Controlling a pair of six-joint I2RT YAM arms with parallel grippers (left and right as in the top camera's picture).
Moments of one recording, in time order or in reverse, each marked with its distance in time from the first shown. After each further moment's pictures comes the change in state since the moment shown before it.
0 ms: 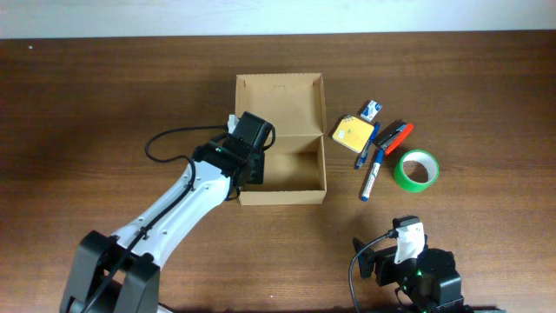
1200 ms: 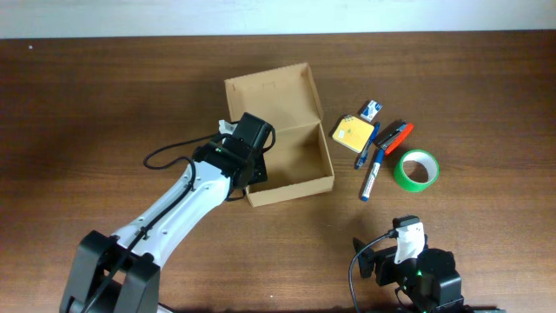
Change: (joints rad) left arm 0.000 0.000 -0.008 -0.010 0.068 -0.256; right arm 0.000 0.000 0.000 0.000 0.000 -0.001
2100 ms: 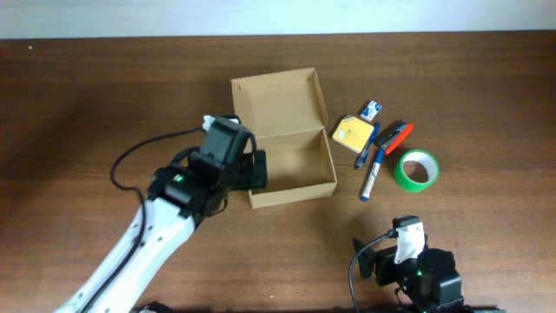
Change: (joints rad) left arm 0.000 -0.278 0.000 -0.078 0.026 0.104; right arm 0.000 0.000 0.000 0.000 0.000 0.000
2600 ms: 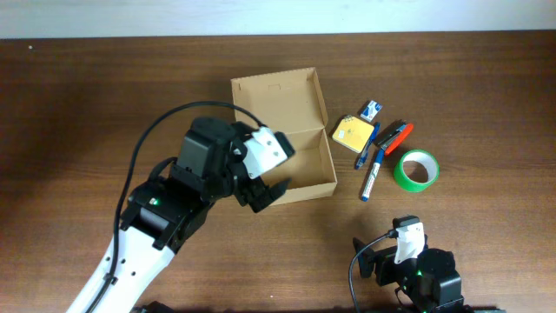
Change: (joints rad) left arm 0.000 -0.181 0.000 0.127 0.359 0.916; right arm 0.000 0.000 0.000 0.000 0.000 0.000
